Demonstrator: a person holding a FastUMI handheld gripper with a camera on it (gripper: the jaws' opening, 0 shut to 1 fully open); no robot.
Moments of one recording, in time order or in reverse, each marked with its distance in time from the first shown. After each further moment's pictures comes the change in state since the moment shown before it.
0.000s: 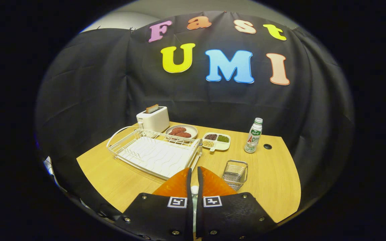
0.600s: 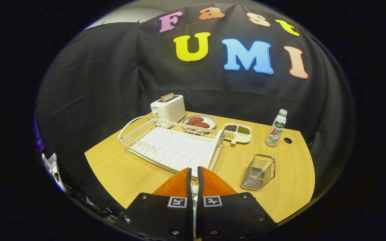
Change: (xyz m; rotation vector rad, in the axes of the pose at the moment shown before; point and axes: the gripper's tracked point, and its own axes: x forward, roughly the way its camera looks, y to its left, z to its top) arm 0.035 0.050 -0.016 -0.019 0.083 0.099
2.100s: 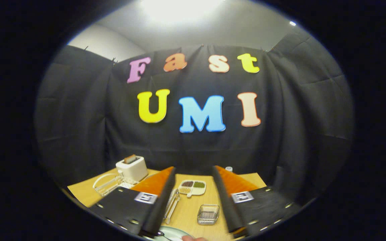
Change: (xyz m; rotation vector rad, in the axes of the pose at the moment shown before) arm -0.126 -0.126 0.167 0.092 -0.565 -0.325
